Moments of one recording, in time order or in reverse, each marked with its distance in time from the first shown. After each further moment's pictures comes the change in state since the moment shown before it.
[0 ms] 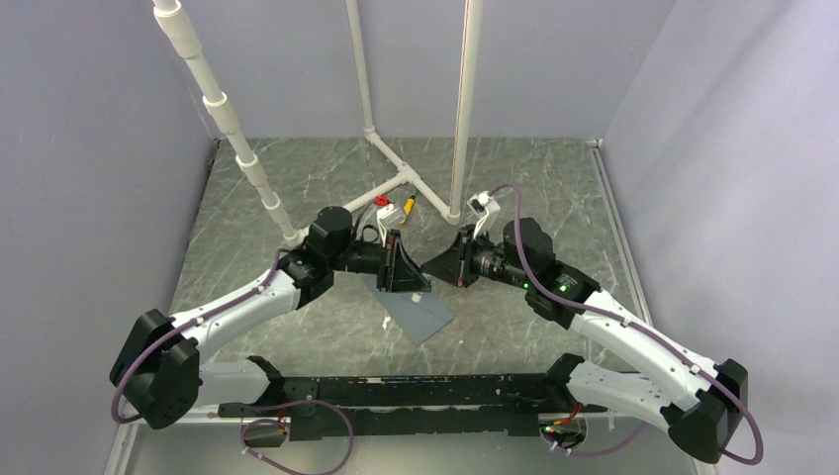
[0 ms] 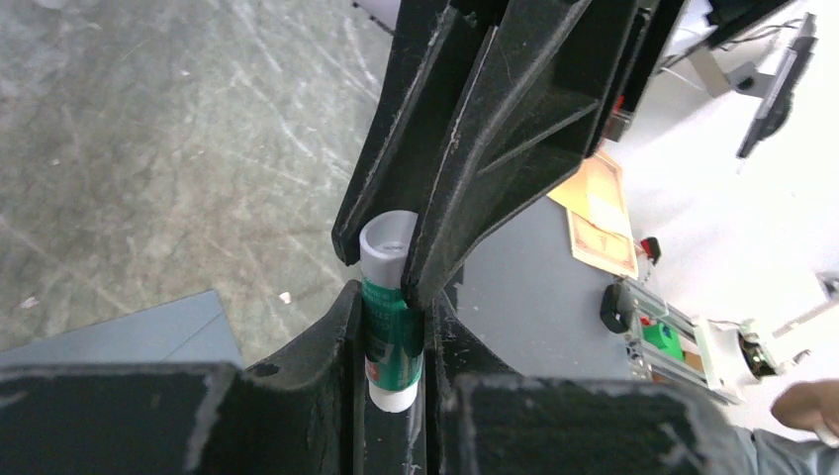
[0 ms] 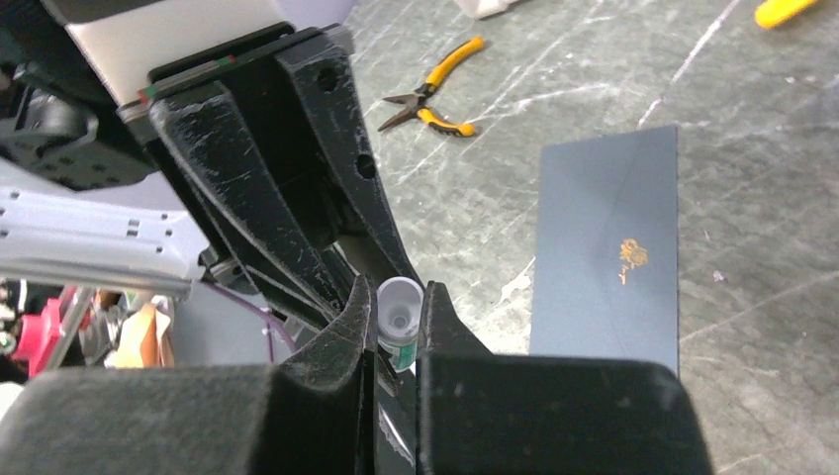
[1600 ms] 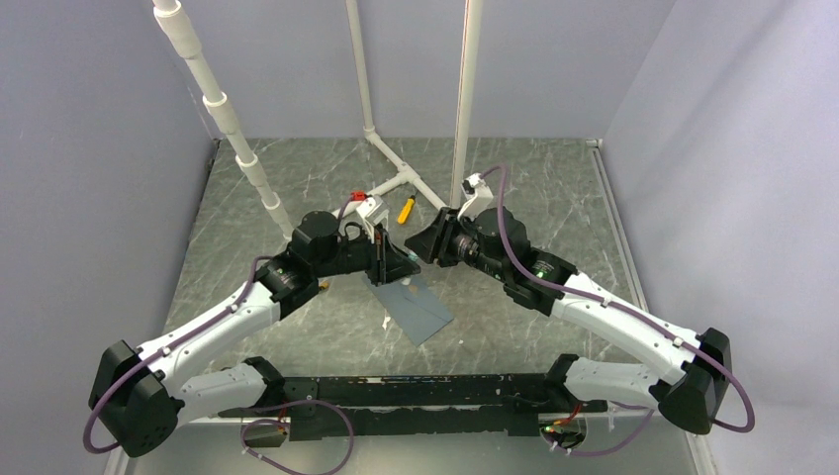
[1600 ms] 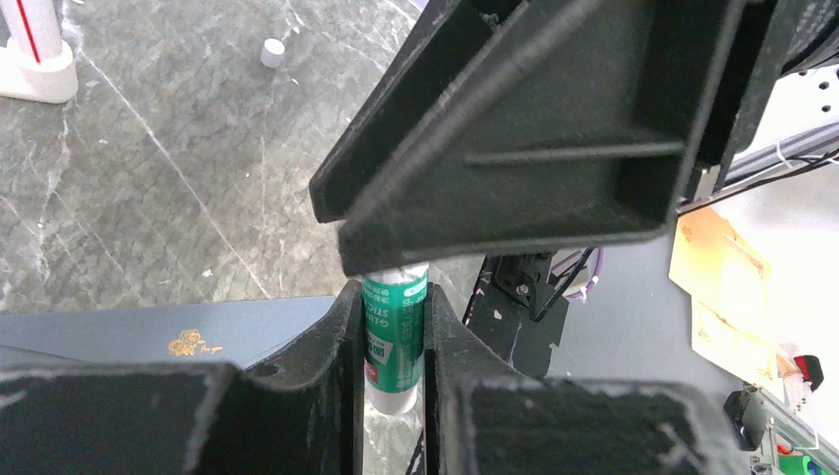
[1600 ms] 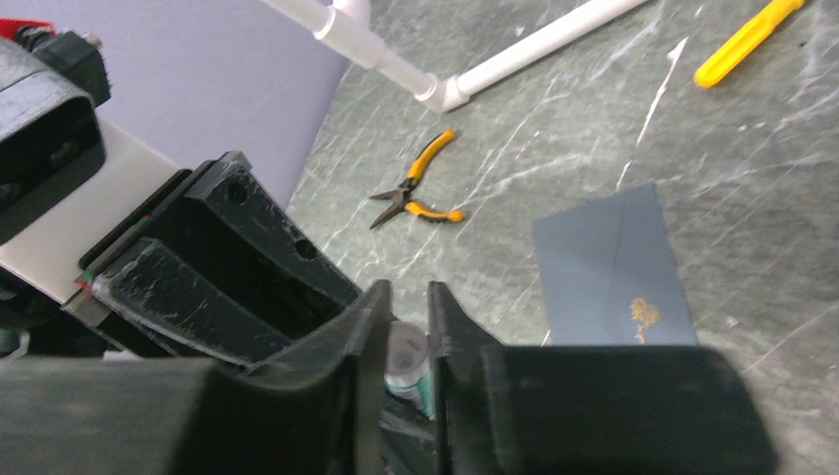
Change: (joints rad) left arm -0.011 -0.166 0.006 -0.166 -0.332 0.089; right arm 0.108 0.150 0.144 0.028 0.320 0.157
